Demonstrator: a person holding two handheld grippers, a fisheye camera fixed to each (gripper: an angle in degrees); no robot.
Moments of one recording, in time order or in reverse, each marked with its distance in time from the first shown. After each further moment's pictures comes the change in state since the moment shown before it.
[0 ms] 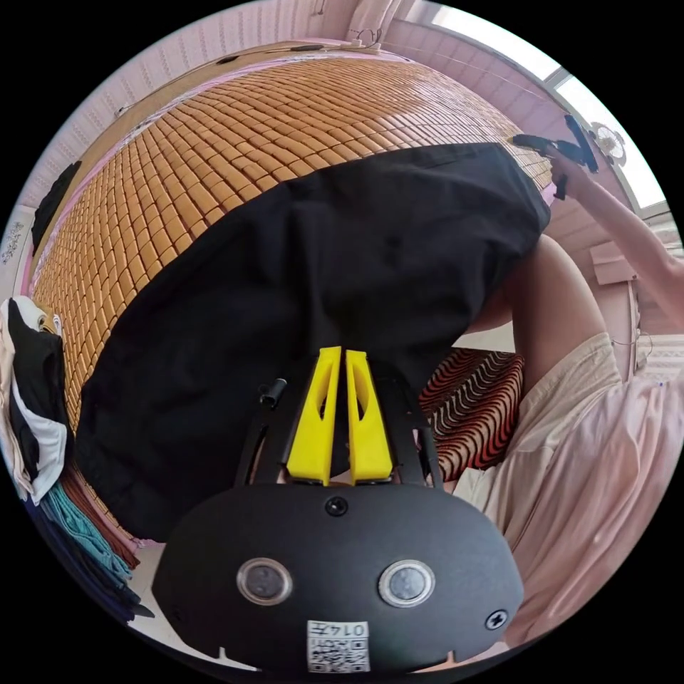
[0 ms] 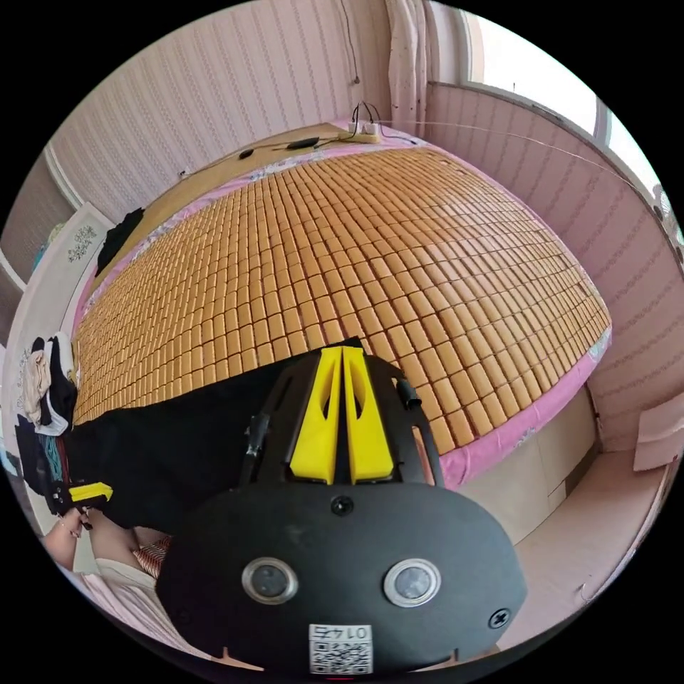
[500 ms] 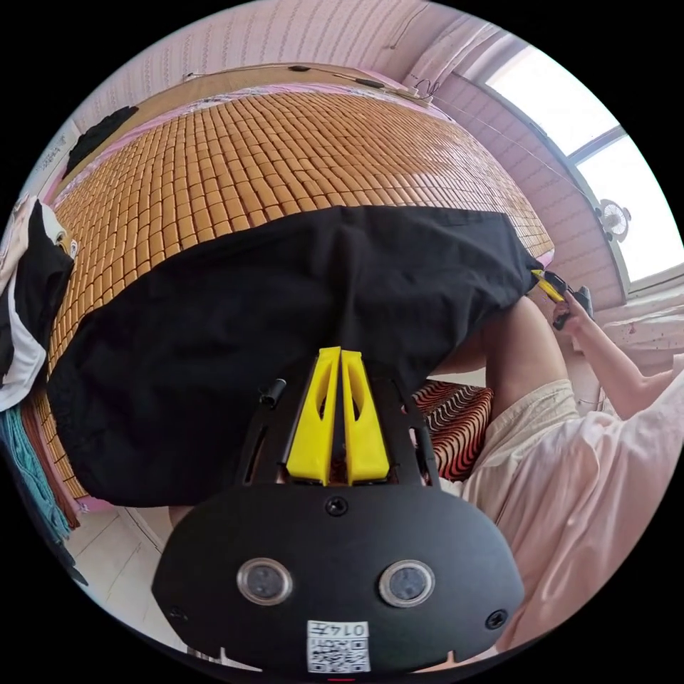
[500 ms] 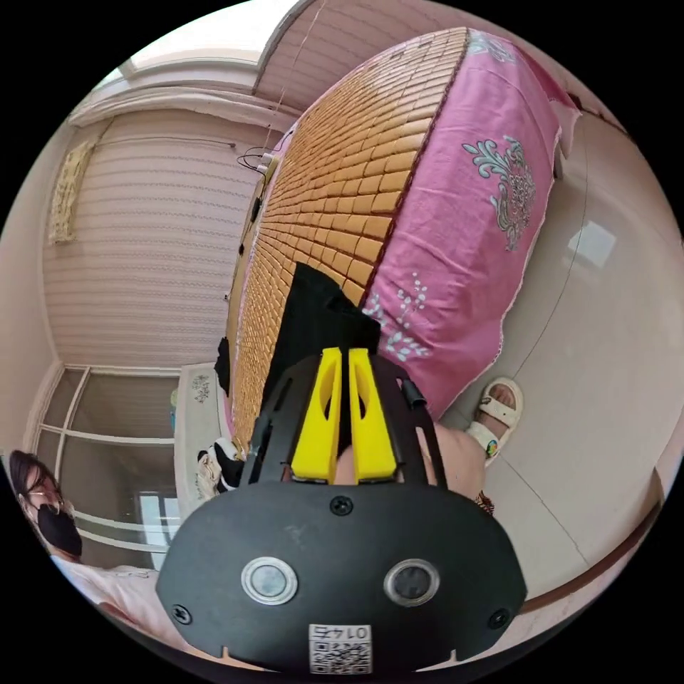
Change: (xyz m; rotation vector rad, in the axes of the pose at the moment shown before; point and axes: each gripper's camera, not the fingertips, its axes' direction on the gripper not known) left arm -0.035 0.068 -0.045 0.149 0.087 -0.198; right arm 0.046 0.135 0.059 -0.037 -0.586 0.605
